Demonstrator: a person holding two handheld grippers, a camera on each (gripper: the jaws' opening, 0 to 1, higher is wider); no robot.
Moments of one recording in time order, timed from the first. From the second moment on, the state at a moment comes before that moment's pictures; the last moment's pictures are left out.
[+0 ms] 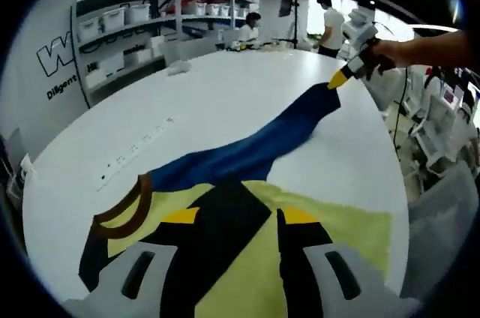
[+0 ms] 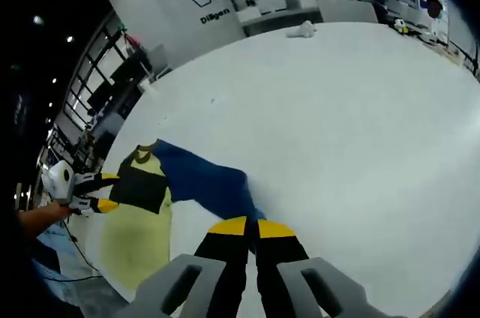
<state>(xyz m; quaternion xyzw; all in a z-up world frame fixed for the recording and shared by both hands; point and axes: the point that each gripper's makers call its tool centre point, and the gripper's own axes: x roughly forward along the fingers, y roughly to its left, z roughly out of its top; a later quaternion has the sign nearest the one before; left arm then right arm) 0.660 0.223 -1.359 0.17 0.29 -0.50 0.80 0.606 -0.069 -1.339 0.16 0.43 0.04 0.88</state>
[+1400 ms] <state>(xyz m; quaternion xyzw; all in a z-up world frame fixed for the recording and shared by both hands) 0.458 0.189 -1.440 0.20 0.36 -0.67 0.61 0.630 -0.085 -1.310 0.16 0.41 0.03 0.90</state>
